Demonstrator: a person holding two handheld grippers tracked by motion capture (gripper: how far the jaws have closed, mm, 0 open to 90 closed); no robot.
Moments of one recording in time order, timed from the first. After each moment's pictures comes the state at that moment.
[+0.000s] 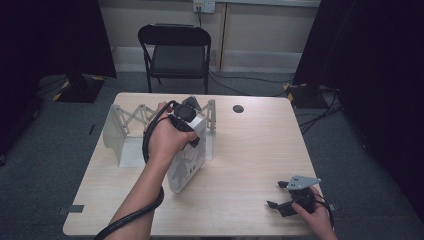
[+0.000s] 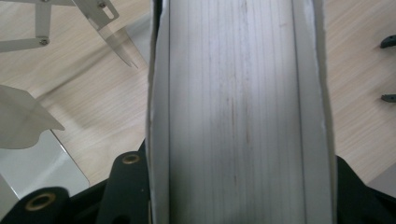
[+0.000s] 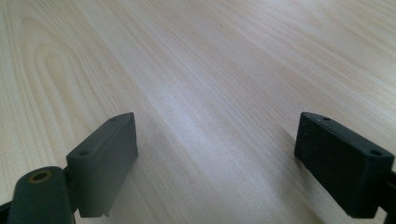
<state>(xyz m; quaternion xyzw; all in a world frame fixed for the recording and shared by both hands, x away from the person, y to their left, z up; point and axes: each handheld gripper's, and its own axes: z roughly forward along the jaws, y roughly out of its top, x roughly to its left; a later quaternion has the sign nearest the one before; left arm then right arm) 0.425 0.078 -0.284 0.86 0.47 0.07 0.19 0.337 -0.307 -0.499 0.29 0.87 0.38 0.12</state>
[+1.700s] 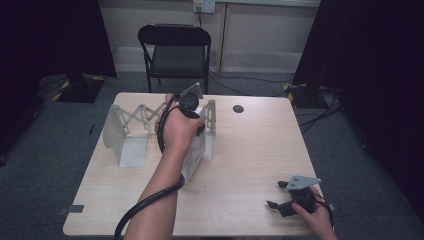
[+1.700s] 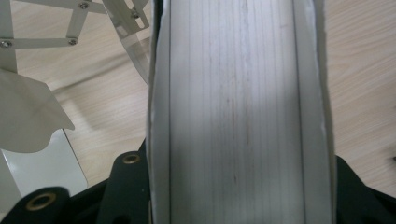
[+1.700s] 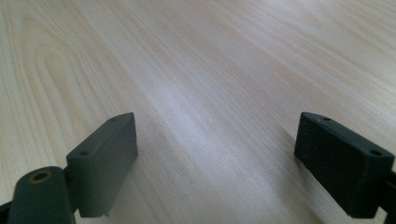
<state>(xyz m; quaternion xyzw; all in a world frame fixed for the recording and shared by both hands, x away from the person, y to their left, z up) 0.456 0.064 -0.283 0.81 0.56 0.09 0.17 0.337 -0.307 -0.499 0.29 0.87 0.38 0.12</state>
